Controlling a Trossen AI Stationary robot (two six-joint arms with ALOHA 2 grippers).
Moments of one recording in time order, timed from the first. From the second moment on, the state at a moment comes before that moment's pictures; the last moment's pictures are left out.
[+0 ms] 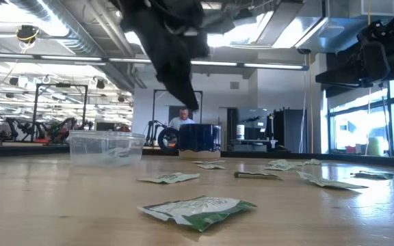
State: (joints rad) left arm 0.13 1.75 1.24 -0.47 0.03 0.09; right arm -0.15 0.00 0.07 -0.13 0.35 -0.11
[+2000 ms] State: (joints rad) left arm 0.09 1.98 1.44 -0.71 -0.03 0.08; right arm -0.16 0.00 0.07 -0.15 0.36 -0.11
